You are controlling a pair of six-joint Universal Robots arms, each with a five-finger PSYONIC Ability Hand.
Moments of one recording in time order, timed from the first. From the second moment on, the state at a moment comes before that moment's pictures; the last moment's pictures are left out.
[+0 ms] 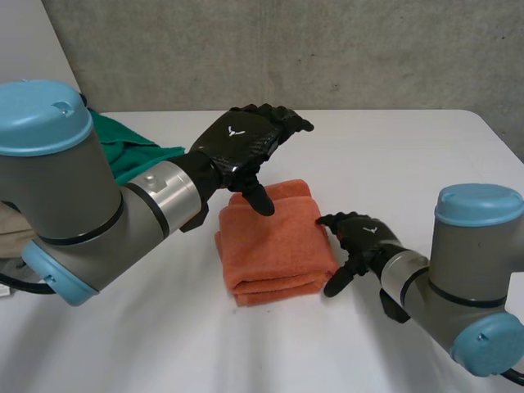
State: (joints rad) left arm 4.16 -1.93 -1.34 3.22 -1.15 3.24; right arm 2.01 -1.07 1.64 -0.10 1.39 3.21; left_hand 0.22 0.23 0.23 0.22 0.05; right_hand 0.23 0.21 0.21 0.22 0.05
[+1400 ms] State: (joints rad) left arm 4.13 -1.94 -1.32 3.23 -1.16 3.22; right arm 1.55 -0.56 0.73 0.03 1.12 3.23; left_hand 0.22 0.23 0.23 0.22 0.05; right_hand 0.22 0.21 0.21 0.22 0.05
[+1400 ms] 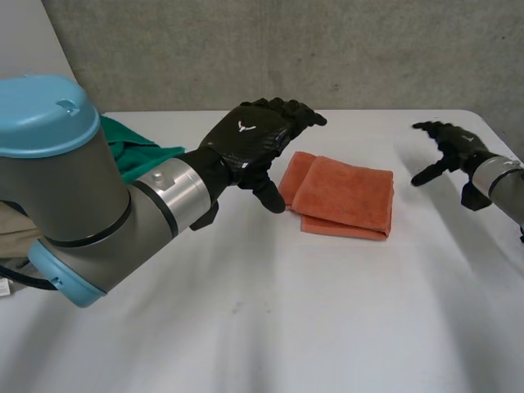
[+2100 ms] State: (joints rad) left arm 4.13 -1.95 -1.34 3.23 -1.16 3.22; right arm 1.67 -0.37 0.52 0.23 0.95 3.06; left_hand 0.22 0.23 0.23 0.22 0.05; right_hand 0.91 1.01 0.99 1.02 0.82
